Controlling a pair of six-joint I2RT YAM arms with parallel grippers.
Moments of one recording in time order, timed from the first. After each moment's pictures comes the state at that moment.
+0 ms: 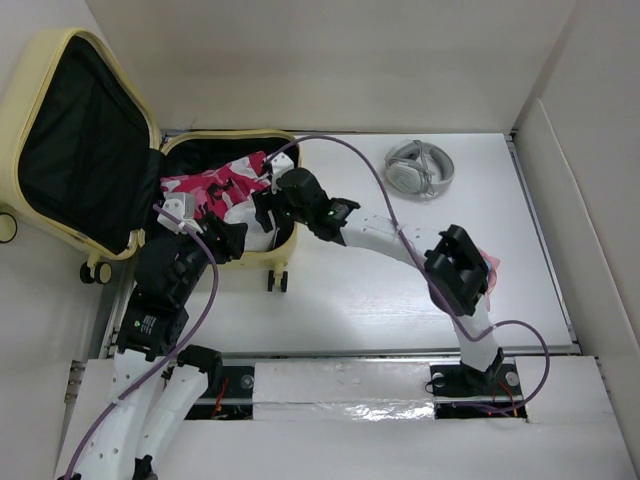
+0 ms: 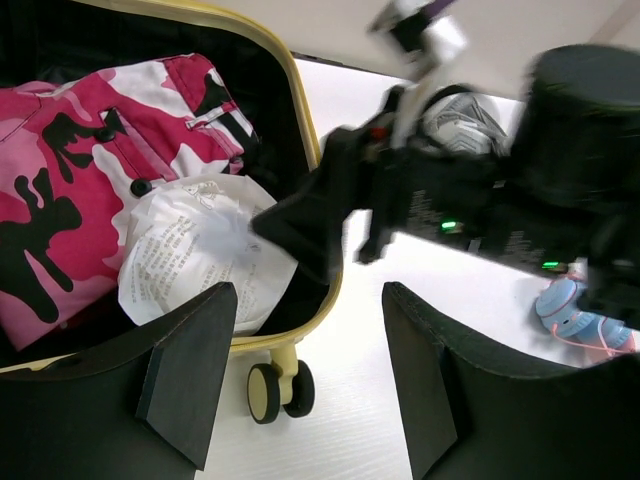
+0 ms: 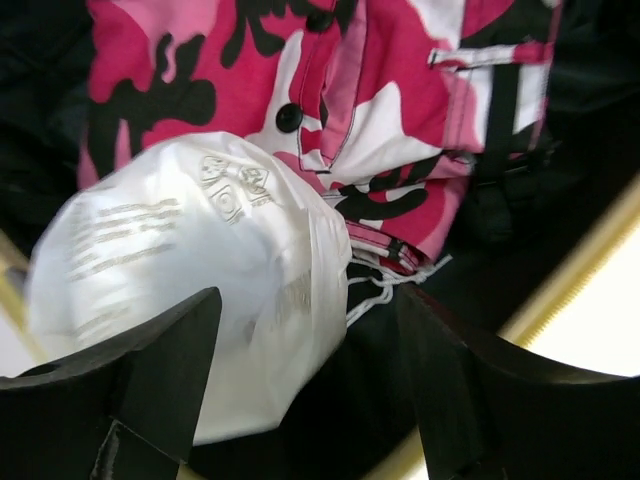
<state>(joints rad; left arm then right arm) -0.26 0.54 0.79 -0.42 0.04 -0.38 0.91 2.09 1.75 -0.10 0.10 0.22</state>
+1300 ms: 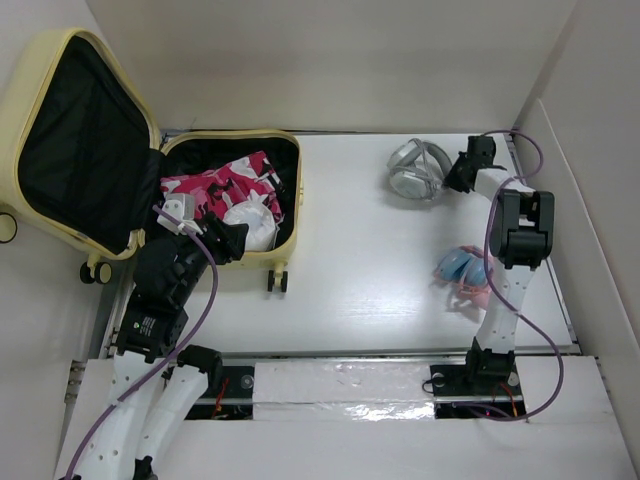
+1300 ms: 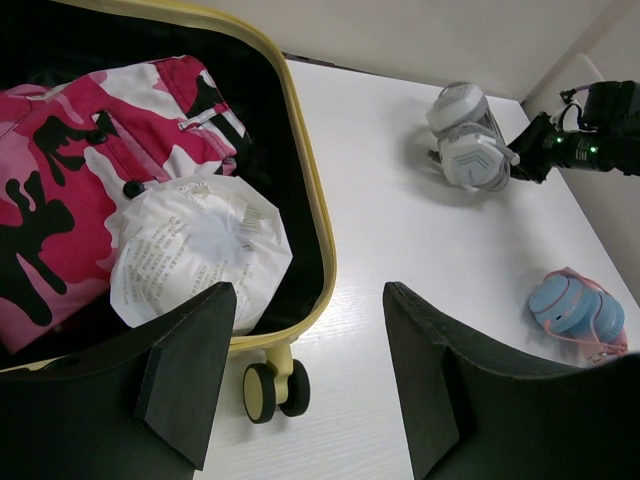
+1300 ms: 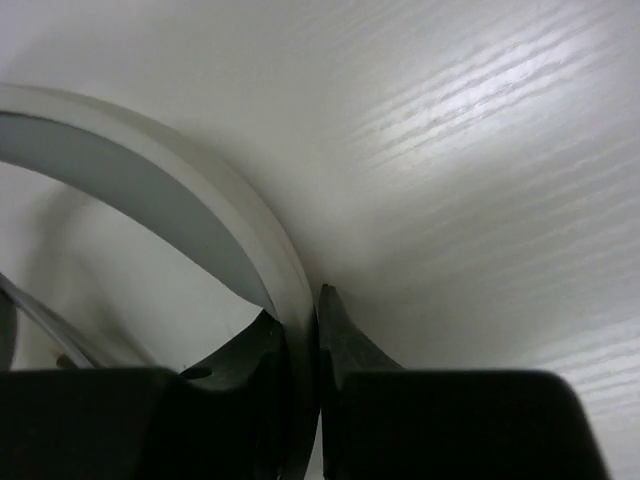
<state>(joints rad) -0.26 0.53 0.79 -0.42 0.06 -0.38 -0.09 2.23 1.65 -0.18 -0.01 0.50</state>
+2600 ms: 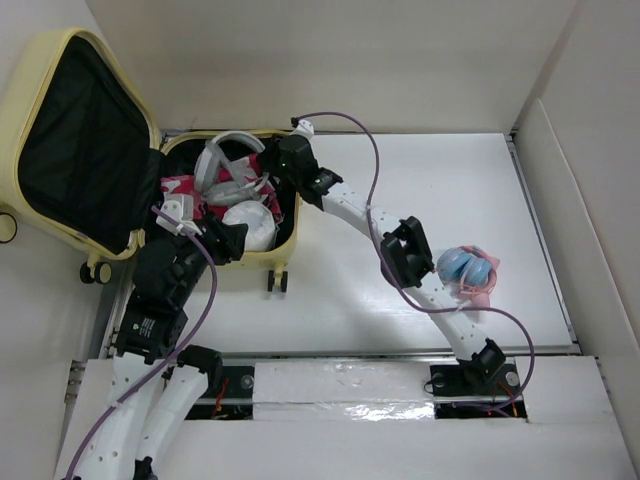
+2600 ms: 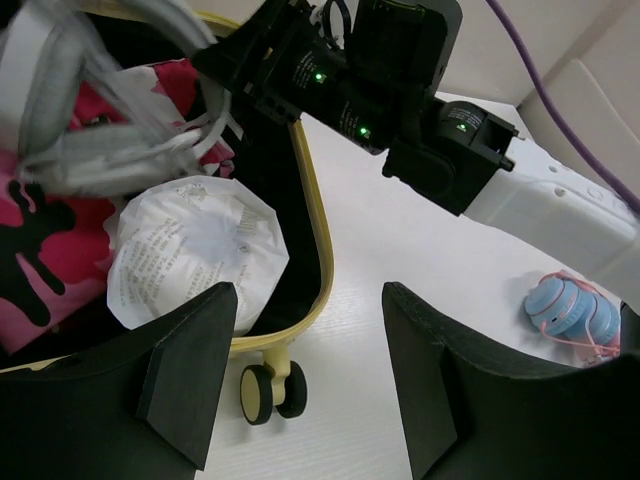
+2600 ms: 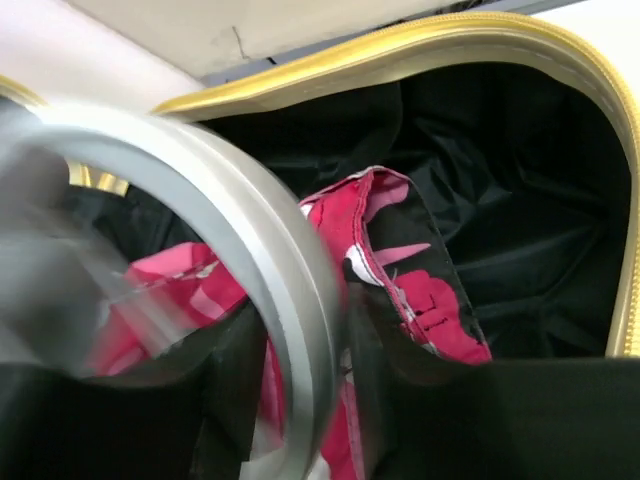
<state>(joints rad) -0.26 0.53 0.79 -0.41 0.06 -0.39 0.75 2.67 2.56 -0.10 0.20 0.74</state>
